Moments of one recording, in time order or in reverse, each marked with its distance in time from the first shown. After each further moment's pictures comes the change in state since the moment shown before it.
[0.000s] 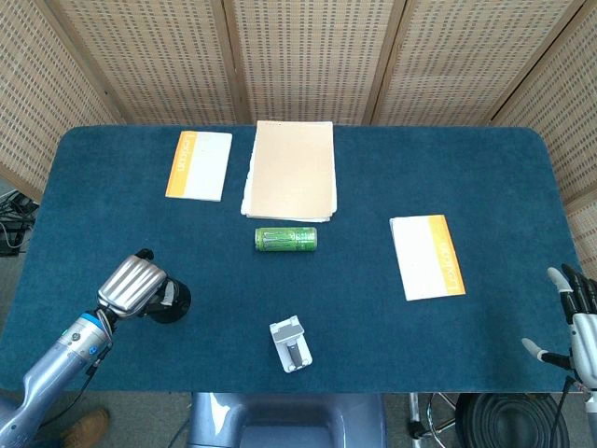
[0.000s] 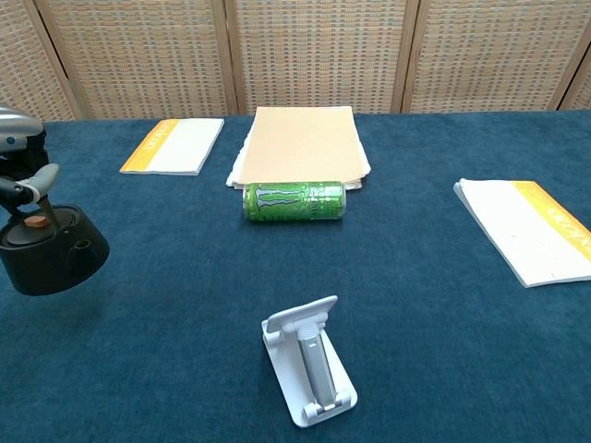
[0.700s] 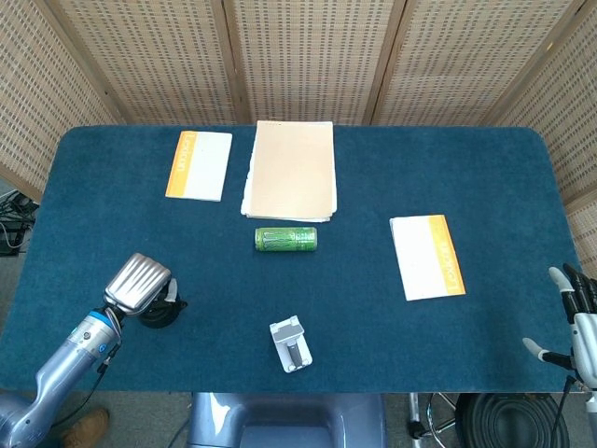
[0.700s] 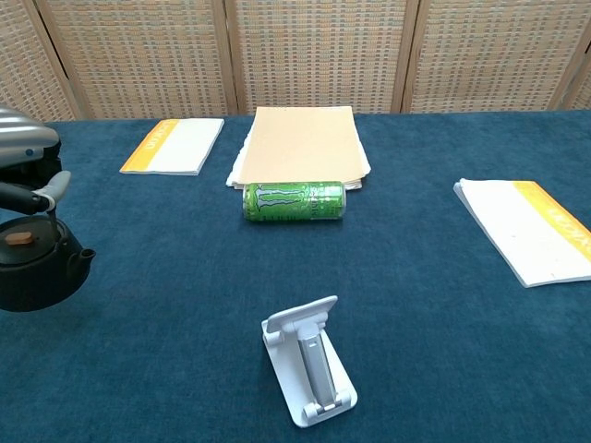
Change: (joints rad) left arm 0.013 -0.065 -0.032 0.030 -0.038 0.004 0.152; right arm -0.001 0.001 0.002 0.002 0.001 0.002 0.006
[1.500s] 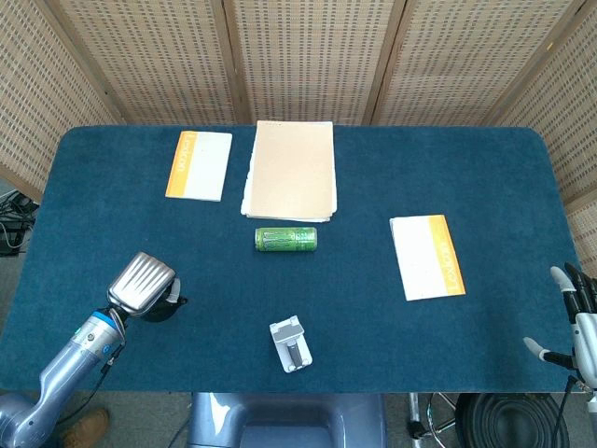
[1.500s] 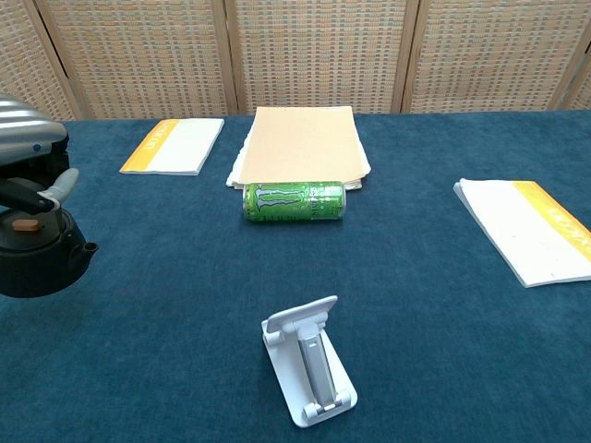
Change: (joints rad) left arm 0.010 -0.016 -0.019 0.007 0.041 0.014 0.035; right arm -0.001 0.003 0.001 0.000 0.000 0.002 0.007
